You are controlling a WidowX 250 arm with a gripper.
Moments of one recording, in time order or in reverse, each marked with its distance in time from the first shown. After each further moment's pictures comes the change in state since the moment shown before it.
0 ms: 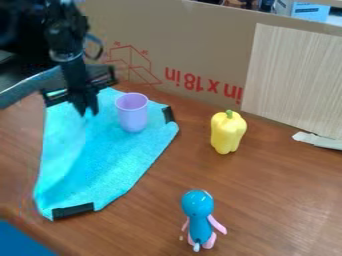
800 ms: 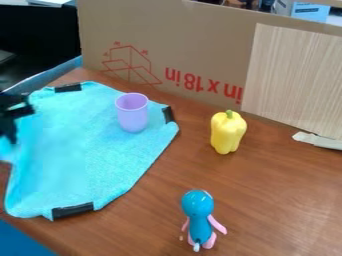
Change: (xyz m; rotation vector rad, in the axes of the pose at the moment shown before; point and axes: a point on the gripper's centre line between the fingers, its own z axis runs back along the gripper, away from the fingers) arm 0.014 0.118 -0.013 -0.001 0.052 -0.135
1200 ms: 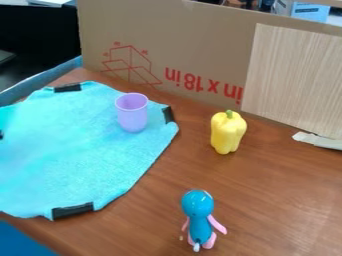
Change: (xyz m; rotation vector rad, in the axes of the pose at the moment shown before) arm -0.009 0.057 -0.023 0.043 0.061 -0.034
